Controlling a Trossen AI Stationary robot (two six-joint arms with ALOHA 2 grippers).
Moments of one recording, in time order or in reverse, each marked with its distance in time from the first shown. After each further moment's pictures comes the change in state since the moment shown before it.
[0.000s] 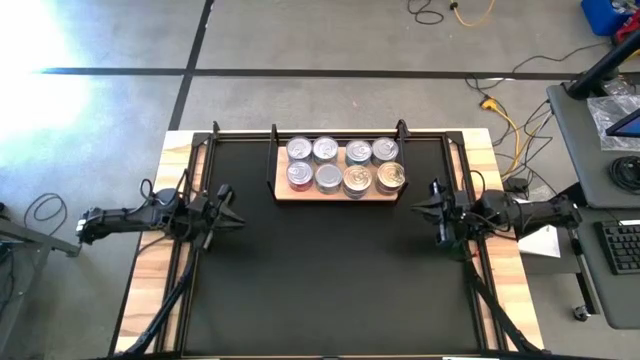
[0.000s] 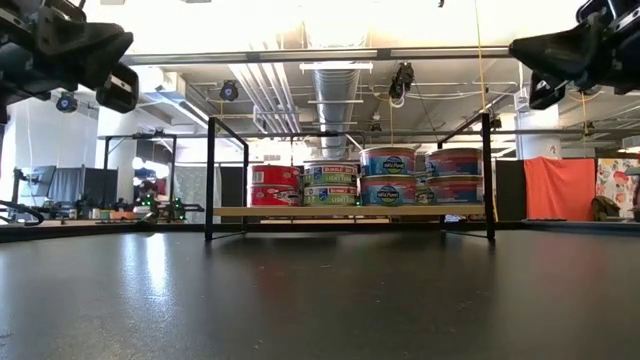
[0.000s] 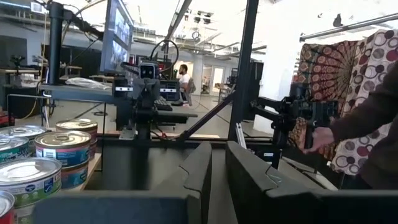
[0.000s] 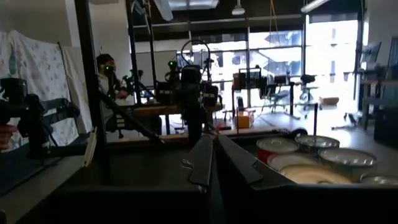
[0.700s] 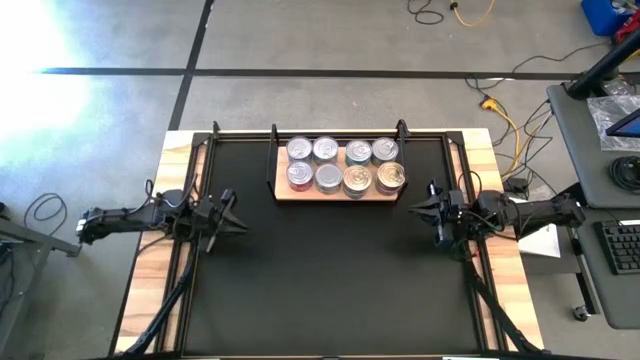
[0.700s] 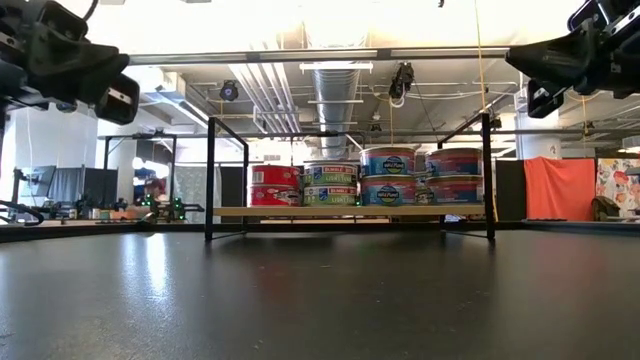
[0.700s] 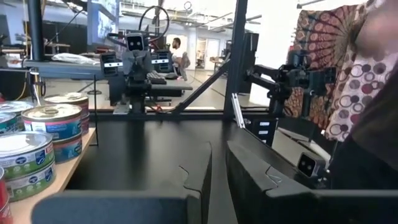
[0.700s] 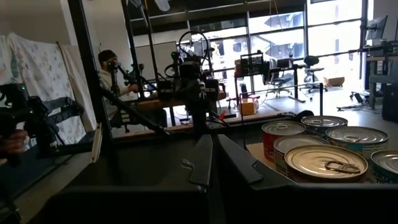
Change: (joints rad) left arm -0.001 0.000 0.000 -0.126 0.048 0.065; right arm 0.000 0.055 0.000 0.003 0.000 0.083
